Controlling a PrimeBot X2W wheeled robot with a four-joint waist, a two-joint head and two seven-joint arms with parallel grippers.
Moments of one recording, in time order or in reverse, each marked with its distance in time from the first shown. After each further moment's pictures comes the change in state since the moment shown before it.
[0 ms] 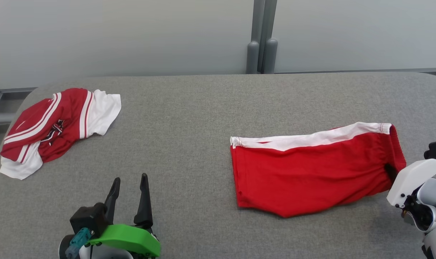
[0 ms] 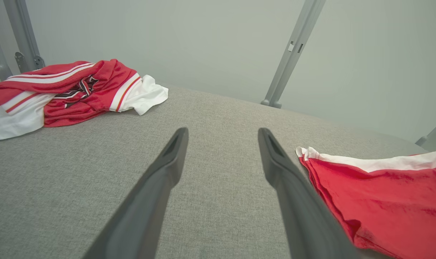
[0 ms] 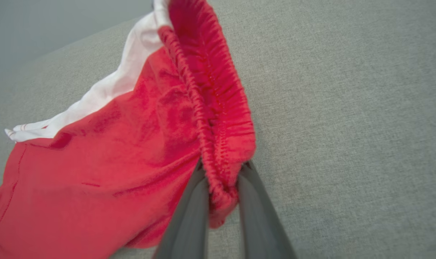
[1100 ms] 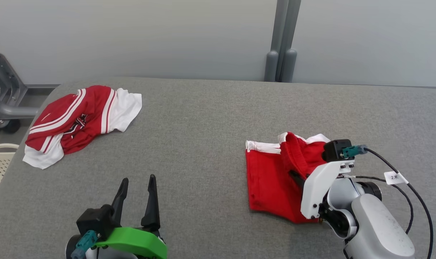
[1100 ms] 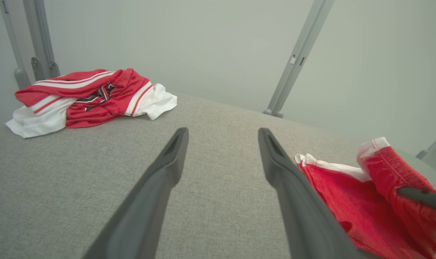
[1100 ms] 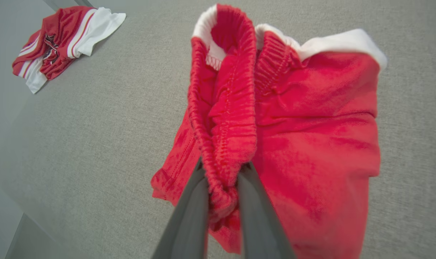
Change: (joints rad) left arm 0.013 0.003 -0.029 -0.049 0.004 0.007 0.009; right arm 0.040 0.253 0.218 -0.255 -0.109 0.000 0.156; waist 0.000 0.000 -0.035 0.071
